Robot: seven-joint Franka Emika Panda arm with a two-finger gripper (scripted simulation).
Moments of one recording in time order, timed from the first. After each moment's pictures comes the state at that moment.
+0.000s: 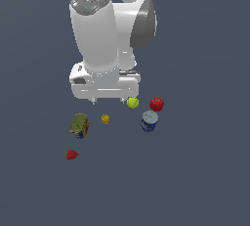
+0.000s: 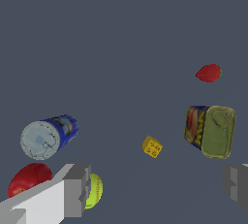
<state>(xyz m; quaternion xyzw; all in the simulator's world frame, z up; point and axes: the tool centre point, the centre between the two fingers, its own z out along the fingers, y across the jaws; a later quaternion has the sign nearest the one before) 0.027 -0.057 0.256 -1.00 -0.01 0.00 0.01</state>
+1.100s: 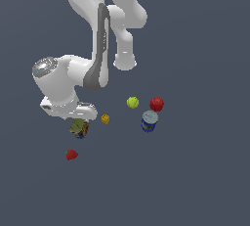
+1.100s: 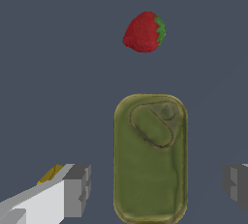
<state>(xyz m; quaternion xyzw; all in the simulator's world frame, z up) 0.014 -0.217 0.110 -1.00 0.06 0.00 0.00</state>
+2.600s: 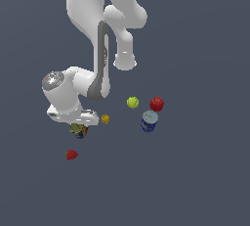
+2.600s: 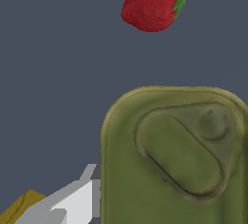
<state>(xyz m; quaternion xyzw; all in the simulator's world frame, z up) 0.013 -0.218 0.060 -1.00 0.05 0.00 0.00</state>
